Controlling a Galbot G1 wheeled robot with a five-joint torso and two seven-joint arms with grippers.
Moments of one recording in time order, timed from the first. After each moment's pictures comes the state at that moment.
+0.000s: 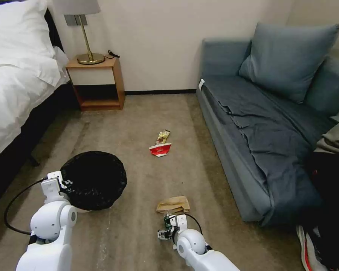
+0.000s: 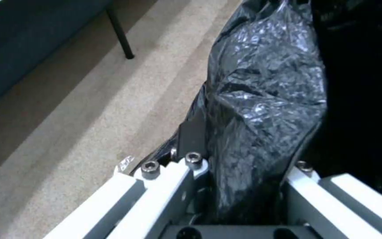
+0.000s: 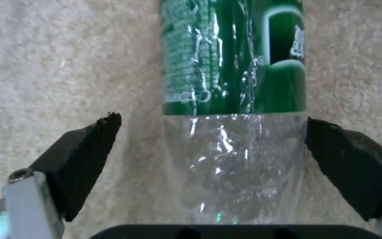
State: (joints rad) left arm 1.26 -1.37 -0.77 -1.96 -0.30 0.72 -0.39; right arm -1.06 1.41 -0.15 1.29 0.59 -0.56 0.32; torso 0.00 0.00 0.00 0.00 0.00
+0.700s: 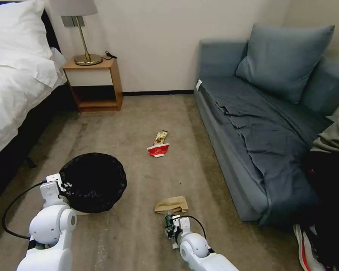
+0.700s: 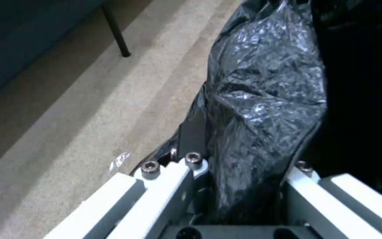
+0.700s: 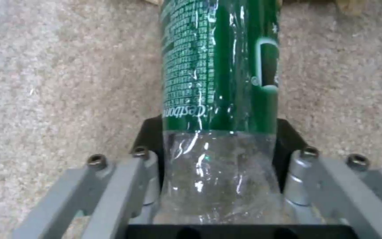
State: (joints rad) left arm 1.28 -1.38 -0.77 -1.97 -0.29 0.71 -0.39; right arm -1.07 1.41 -0.13 1.27 0.54 -0.51 0.29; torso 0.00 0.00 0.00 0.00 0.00
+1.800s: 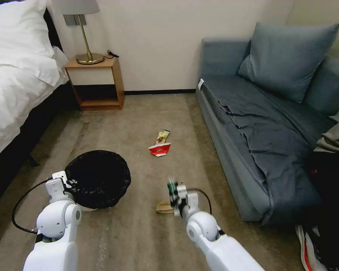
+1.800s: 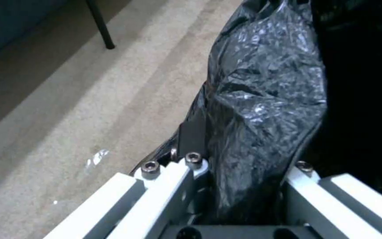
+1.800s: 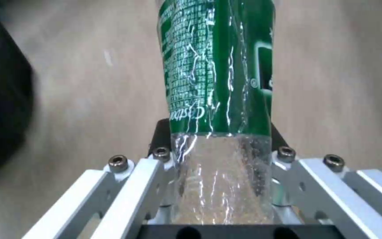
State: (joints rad) left arm 1.23 -1.41 -0.75 -1.91 -0.30 0.70 -0.37; right arm -0.95 1.35 -0.15 1.65 0.49 -0.37 0.39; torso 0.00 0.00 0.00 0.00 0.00
